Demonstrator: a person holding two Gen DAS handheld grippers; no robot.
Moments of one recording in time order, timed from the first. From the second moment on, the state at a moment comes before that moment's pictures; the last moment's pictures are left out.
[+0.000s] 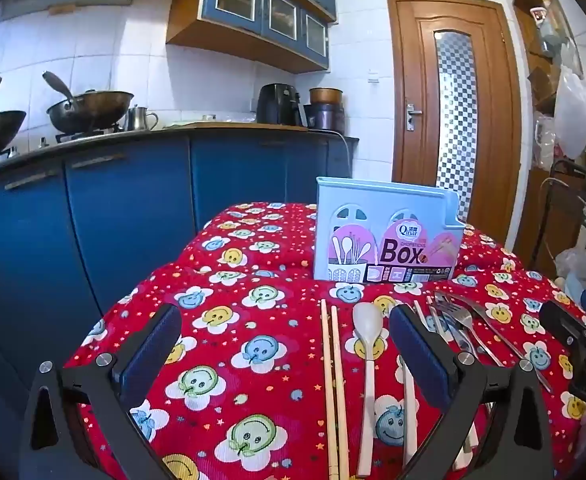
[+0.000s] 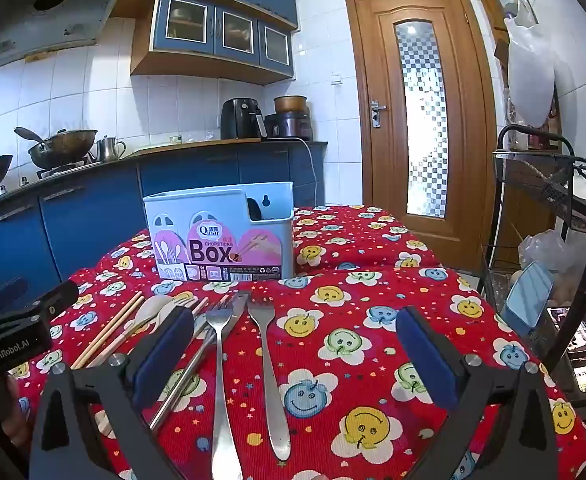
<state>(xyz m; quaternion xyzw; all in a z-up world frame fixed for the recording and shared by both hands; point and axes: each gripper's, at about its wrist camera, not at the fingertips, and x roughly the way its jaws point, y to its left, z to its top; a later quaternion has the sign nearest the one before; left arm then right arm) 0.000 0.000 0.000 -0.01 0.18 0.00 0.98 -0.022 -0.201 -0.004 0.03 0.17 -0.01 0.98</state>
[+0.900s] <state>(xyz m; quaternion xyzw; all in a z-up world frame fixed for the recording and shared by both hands) 0.000 0.003 0.003 -0.01 0.18 0.00 0.98 -0.022 -0.200 -0.004 0.03 0.17 -0.01 0.98</state>
